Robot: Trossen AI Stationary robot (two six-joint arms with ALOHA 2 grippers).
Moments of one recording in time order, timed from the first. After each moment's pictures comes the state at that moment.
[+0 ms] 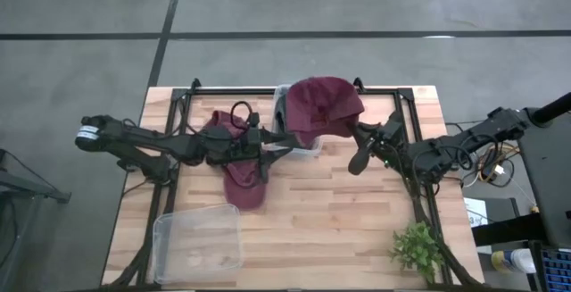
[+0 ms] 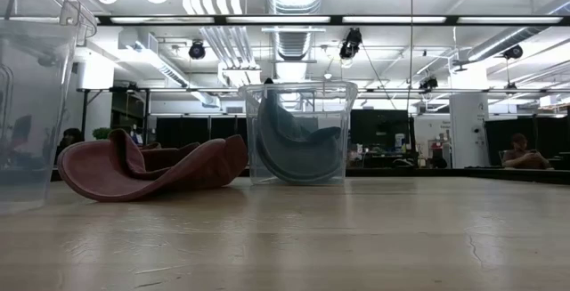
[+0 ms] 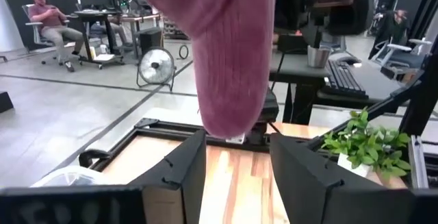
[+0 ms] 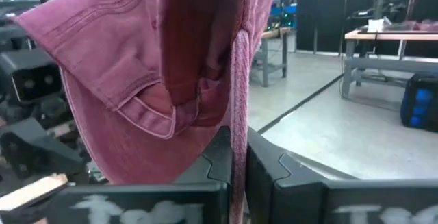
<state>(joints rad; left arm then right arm) -0.12 1.27 0.97 0.30 -0.32 -0.05 0.43 1.06 0.99 0.01 1.16 0.20</state>
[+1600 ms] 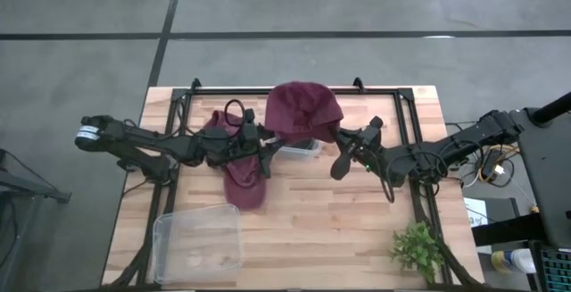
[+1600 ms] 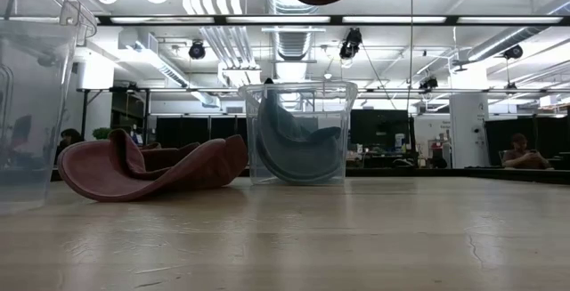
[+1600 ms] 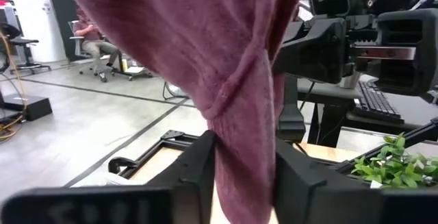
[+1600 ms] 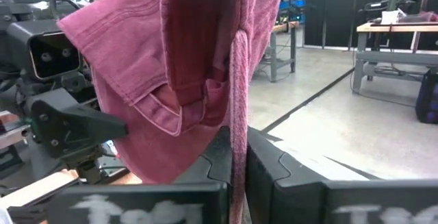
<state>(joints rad) -0.12 1.27 0.95 0.39 -0.44 -0.03 0.38 1.20 0.99 0.14 1.08 0.23</state>
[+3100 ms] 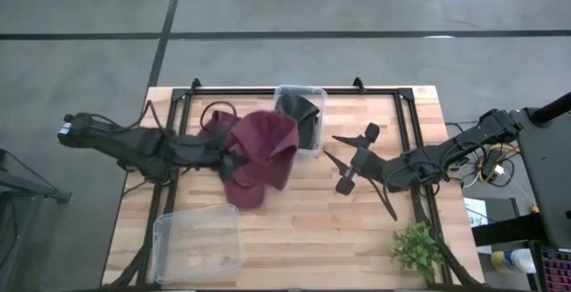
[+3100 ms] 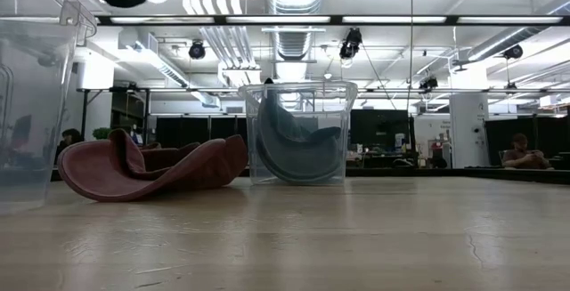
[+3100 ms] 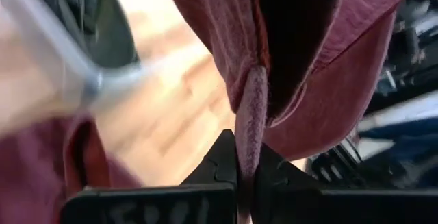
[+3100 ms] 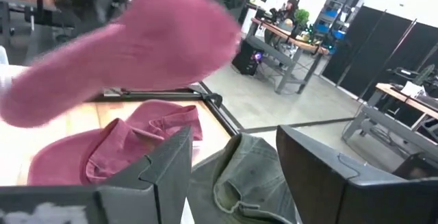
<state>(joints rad) -0.25 0.95 0.99 -0.50 -0.34 -0.98 0.44 1.19 0.98 -0.03 0.99 -0.08</state>
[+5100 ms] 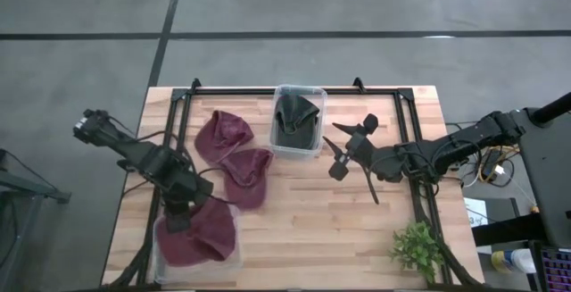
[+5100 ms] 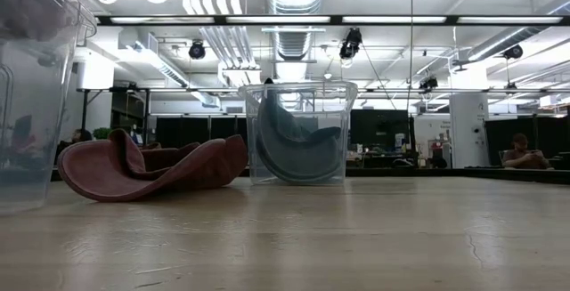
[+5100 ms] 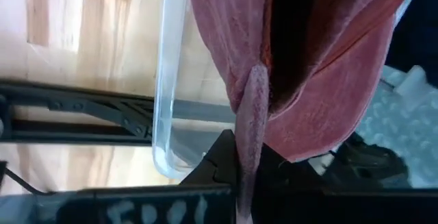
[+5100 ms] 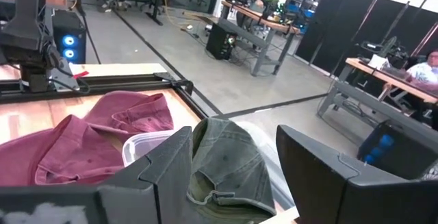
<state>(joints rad) -0.50 1.20 1.27 -1.45 0.46 -0.87 0.32 1.19 0.94 -0.02 0.99 -0.02</state>
